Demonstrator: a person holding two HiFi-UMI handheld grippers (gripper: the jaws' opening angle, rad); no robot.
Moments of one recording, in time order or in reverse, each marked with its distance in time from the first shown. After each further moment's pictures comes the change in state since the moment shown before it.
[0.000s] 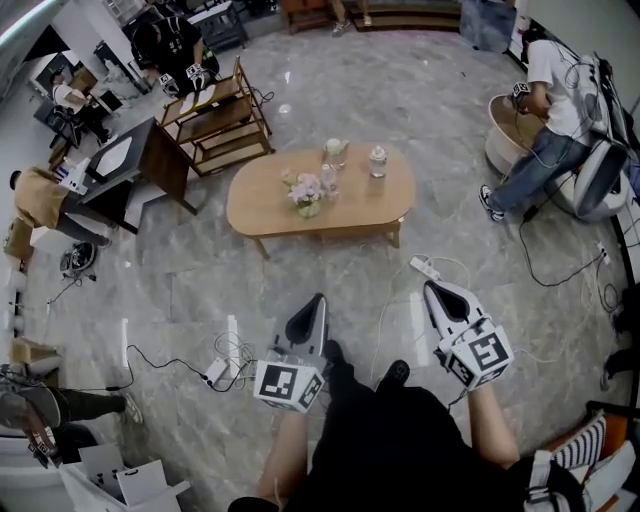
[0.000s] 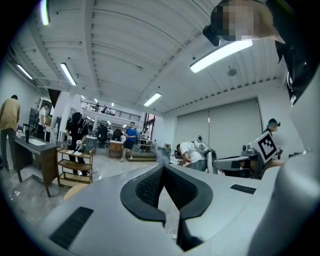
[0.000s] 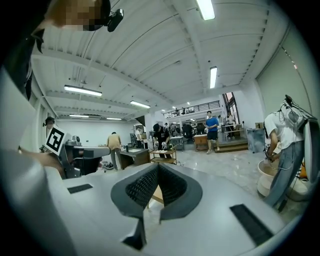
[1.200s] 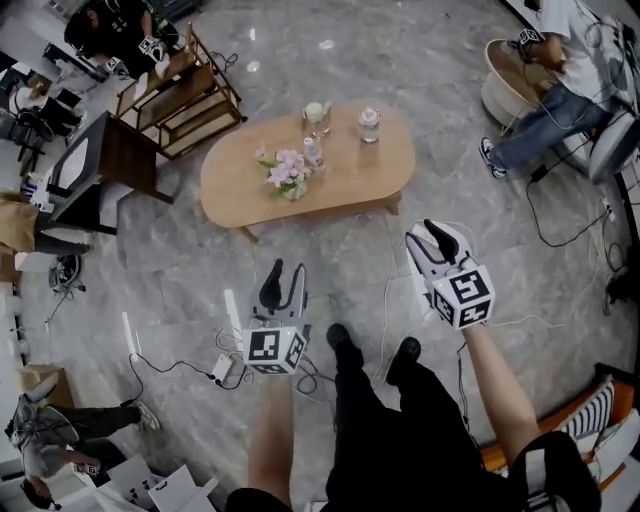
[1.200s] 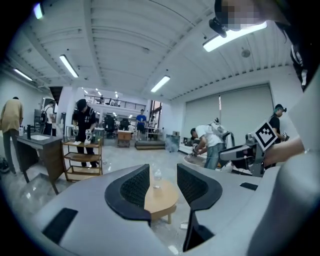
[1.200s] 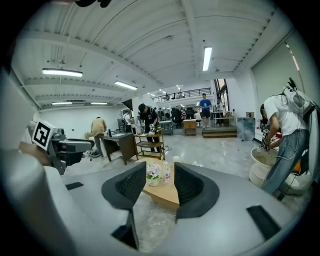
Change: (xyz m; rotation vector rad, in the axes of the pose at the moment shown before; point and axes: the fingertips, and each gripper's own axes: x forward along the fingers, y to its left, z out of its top) left arm 0.132 0.163 -0.114 0.011 0.160 0.074; right arm 0.189 -0.112 -0.108 0.038 0.204 -0.122
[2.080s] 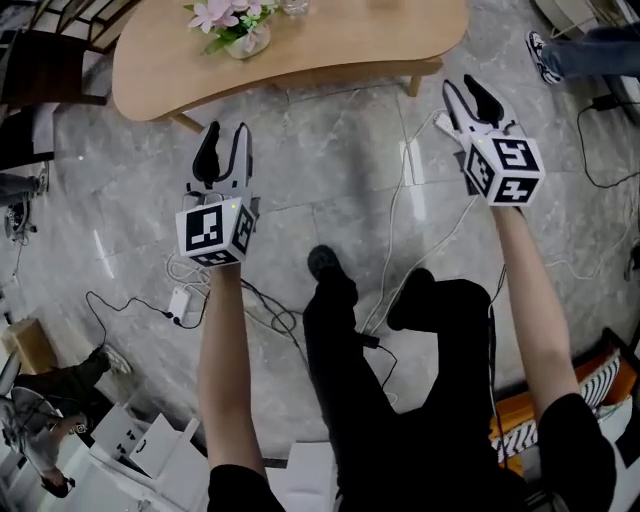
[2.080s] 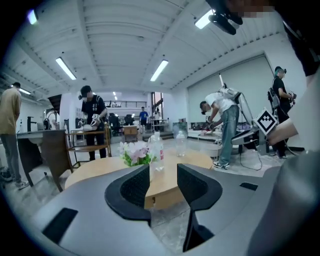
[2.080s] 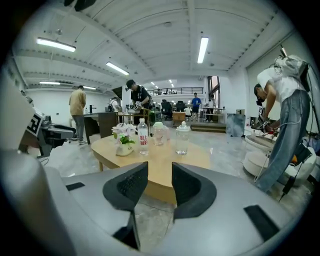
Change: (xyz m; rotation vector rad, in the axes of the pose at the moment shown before) left arm 0.164 0.153 -0.308 0.168 0.034 0.096; right arm 0.230 -0.110 -0.290 -0.060 0.018 -0.162
